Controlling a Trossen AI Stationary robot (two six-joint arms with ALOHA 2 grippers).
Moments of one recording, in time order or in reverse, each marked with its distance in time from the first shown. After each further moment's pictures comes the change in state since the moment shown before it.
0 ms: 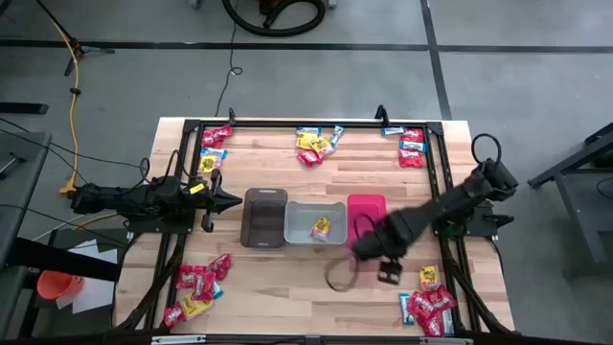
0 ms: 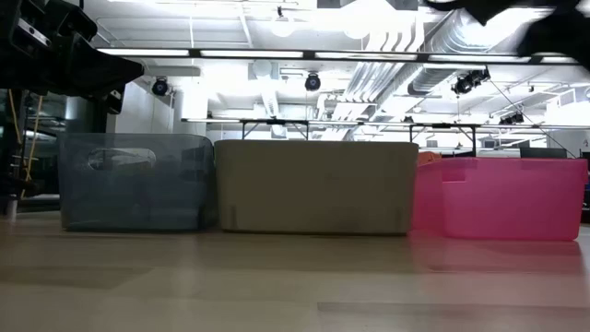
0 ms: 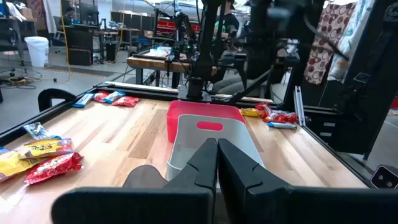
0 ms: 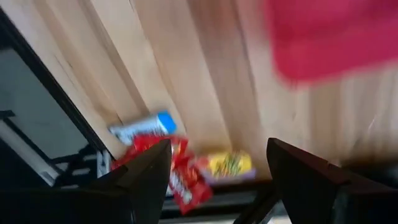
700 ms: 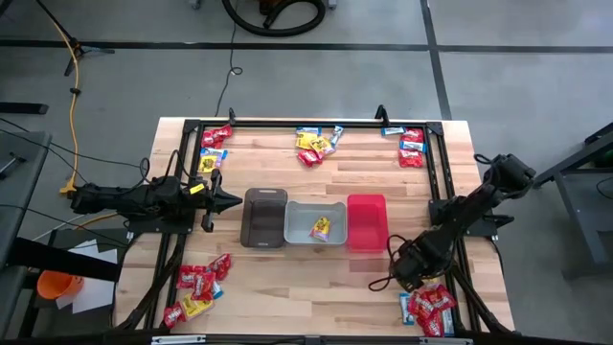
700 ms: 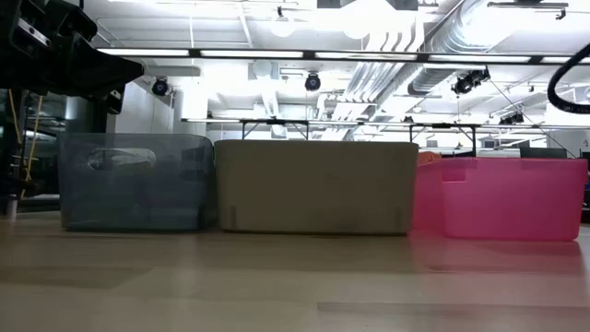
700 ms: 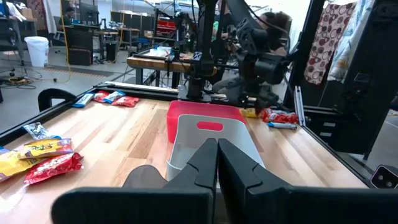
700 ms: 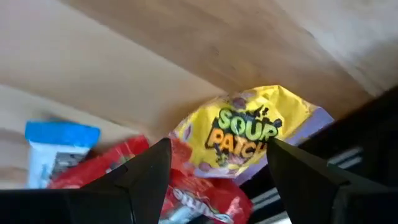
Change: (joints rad) left arm 0.000 0.000 0.000 0.000 0.000 0.000; right arm 0.243 -0.152 -0.656 0.616 -0.202 0.914
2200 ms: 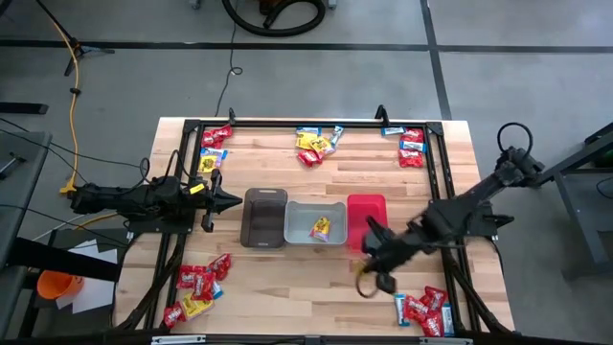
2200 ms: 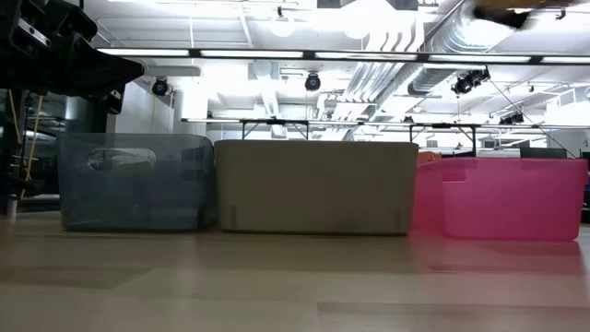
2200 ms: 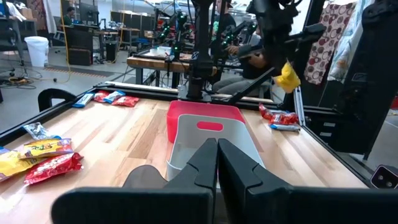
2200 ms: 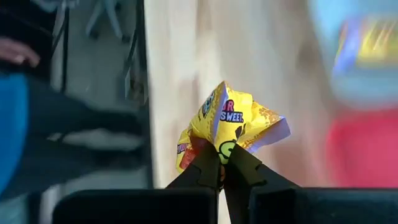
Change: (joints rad) left arm 0.000 0.000 0.000 0.000 0.000 0.000; right arm -0.192 -0.108 0.437 0.153 0.537 -0.959
